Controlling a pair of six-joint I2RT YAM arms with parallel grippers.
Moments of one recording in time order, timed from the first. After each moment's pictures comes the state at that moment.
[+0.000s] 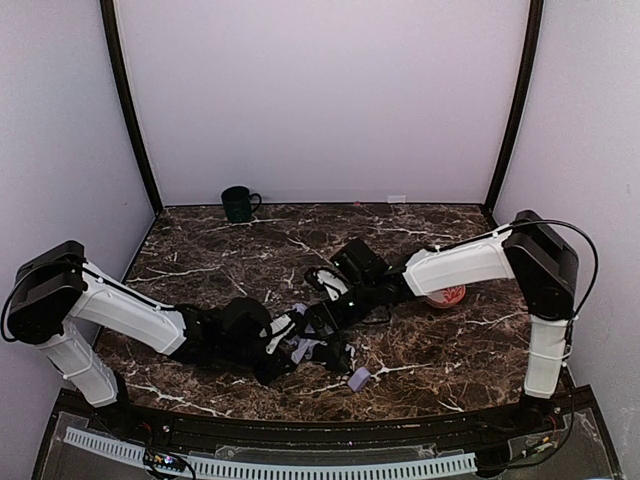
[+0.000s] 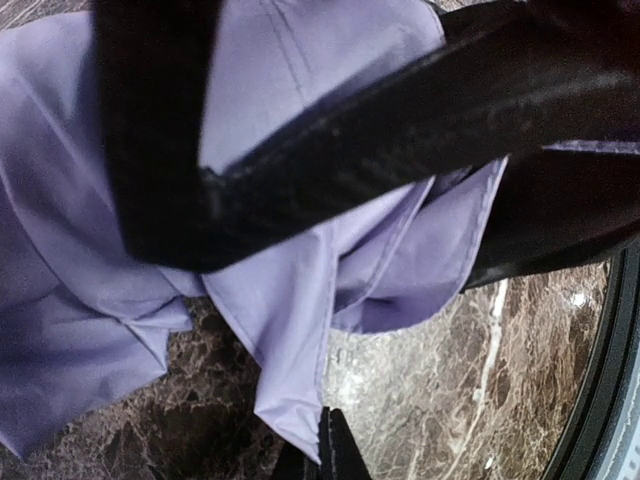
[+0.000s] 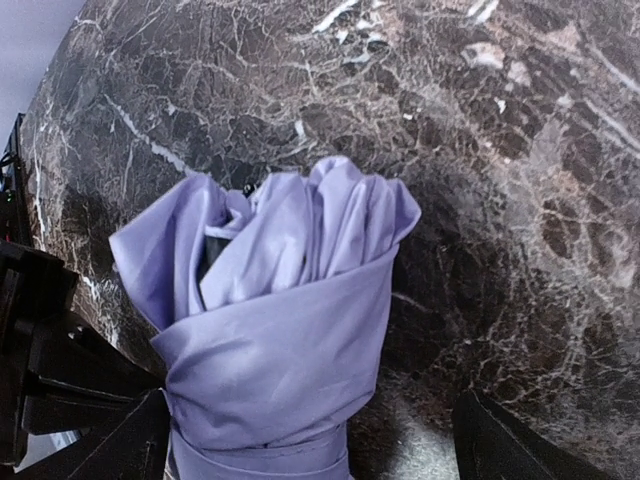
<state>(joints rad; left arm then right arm) -1.04 1.61 0.60 0.11 0.12 -0.24 0.93 1.96 1.22 -0.20 -0.35 0.34</state>
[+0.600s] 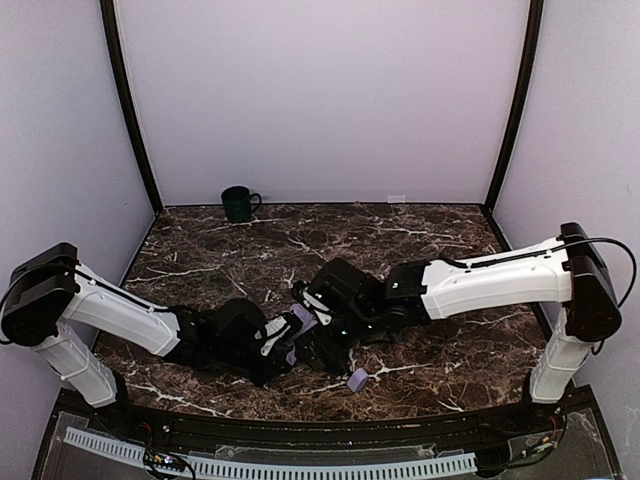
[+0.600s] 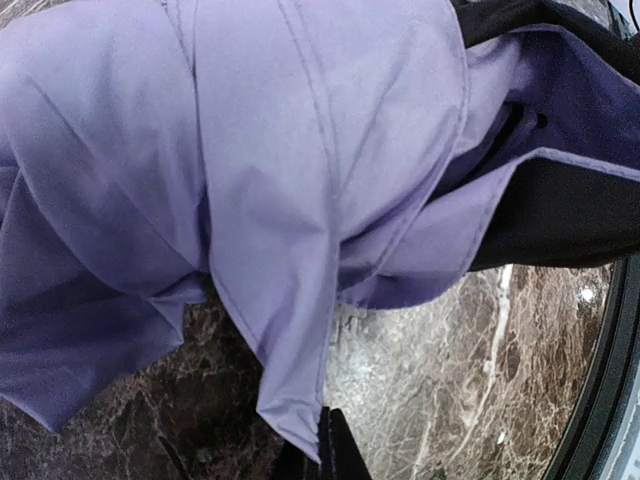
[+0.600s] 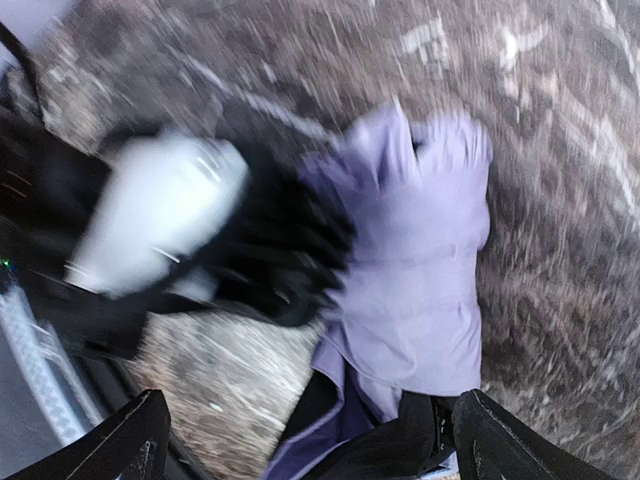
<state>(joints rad) -1.04 1.56 0.57 0.11 0.11 -0.22 1.21 1.73 1.26 -0.47 0.06 0.39</state>
